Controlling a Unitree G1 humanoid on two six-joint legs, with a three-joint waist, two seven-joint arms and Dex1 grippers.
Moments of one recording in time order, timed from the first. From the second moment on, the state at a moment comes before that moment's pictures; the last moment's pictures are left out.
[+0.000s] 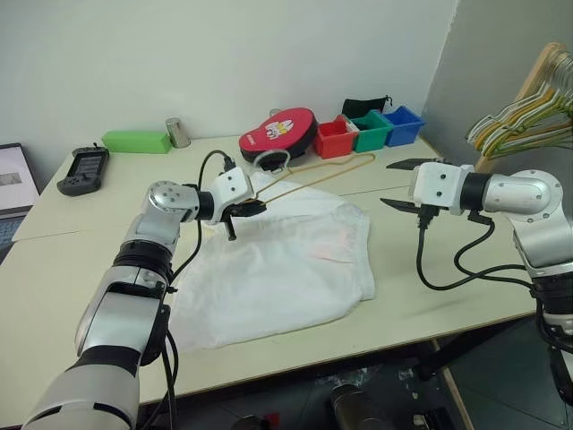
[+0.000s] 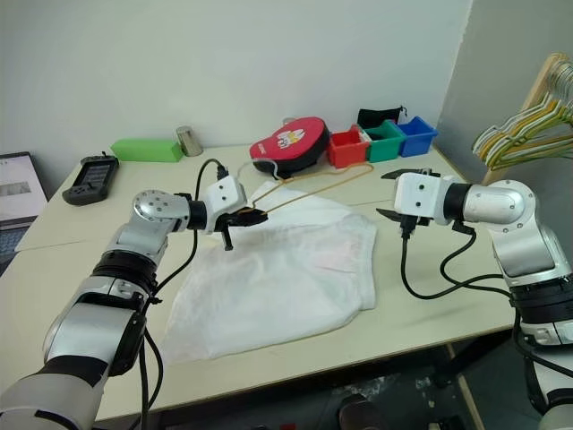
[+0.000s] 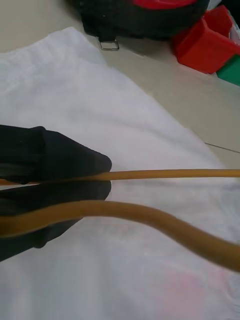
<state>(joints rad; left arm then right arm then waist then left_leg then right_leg) -0.96 0.56 -0.18 0.89 0.12 -0.25 -1.08 -0.71 -0.82 0.14 0.04 -0.06 0.01 0.99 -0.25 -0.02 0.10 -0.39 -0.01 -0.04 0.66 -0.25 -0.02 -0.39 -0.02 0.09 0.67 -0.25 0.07</state>
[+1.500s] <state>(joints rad) -0.93 0.55 -0.28 0.74 0.28 -0.38 -0.91 -0.82 -0.78 0.33 0.17 -0.36 -0.02 0.97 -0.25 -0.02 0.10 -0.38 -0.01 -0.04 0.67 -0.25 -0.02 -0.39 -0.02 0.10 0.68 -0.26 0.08</state>
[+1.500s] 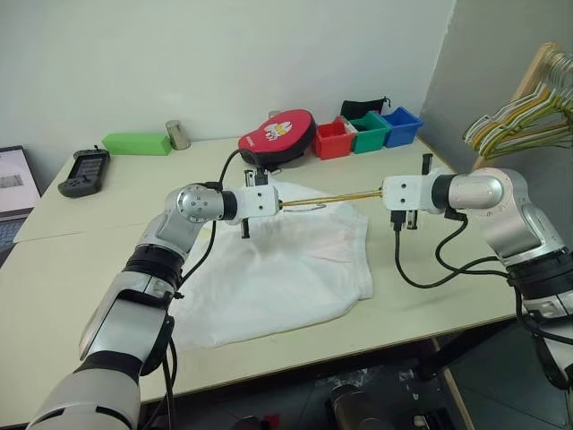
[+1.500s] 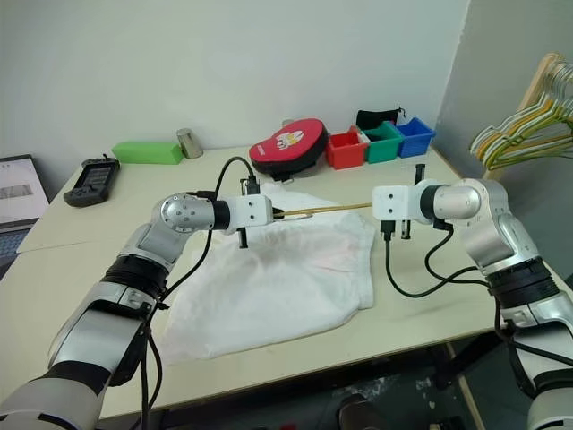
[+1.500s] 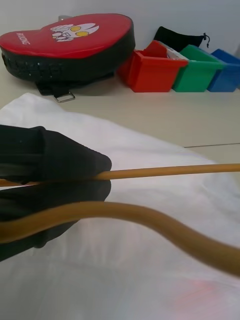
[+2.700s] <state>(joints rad) -0.76 0.62 -0.08 0.36 -0.17 0.06 -1.15 -0.66 -0.91 0.16 0.25 -0.18 0.27 1.10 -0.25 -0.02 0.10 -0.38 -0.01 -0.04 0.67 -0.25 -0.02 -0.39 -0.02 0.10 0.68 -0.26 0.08</state>
